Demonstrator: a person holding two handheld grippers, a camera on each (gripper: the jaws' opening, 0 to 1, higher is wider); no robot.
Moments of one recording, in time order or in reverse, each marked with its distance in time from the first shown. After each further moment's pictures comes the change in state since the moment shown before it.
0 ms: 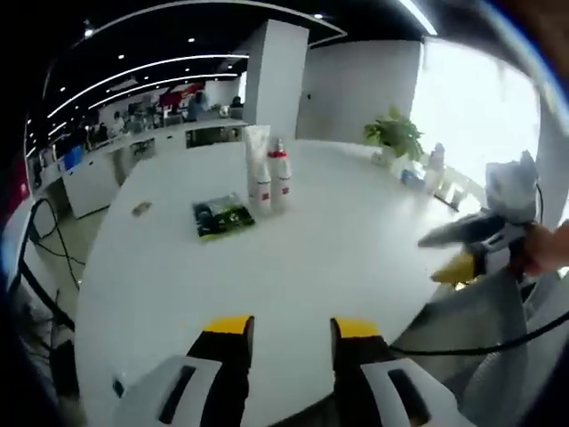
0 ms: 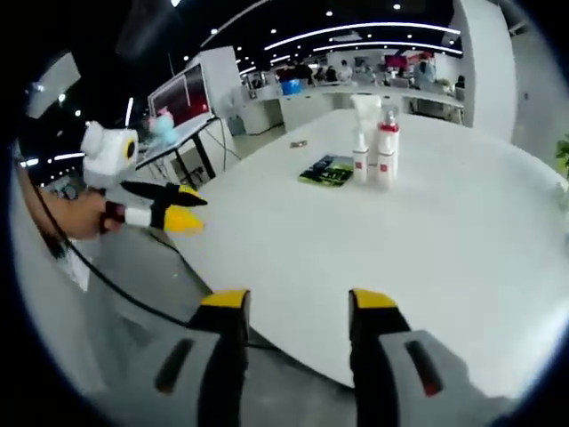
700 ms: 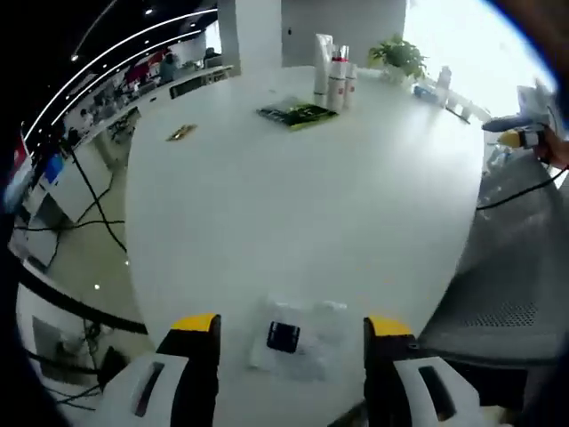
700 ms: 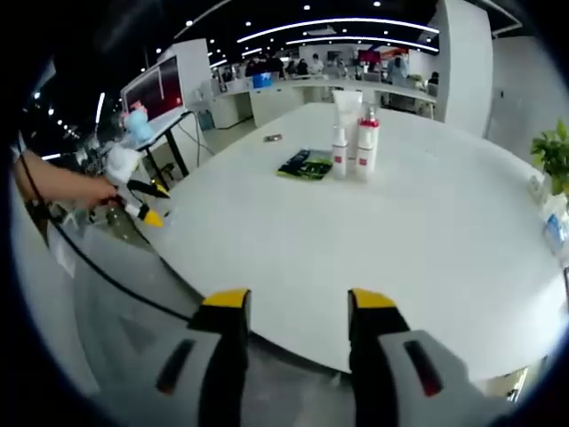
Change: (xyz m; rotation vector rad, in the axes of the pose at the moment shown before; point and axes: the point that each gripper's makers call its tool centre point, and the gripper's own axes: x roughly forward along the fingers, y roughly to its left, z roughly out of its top) left arm -0.020 0.179 -0.120 0.274 0.411 -0.029; right arm -0.001 0.004 0.000 0.053 0.030 -0.136
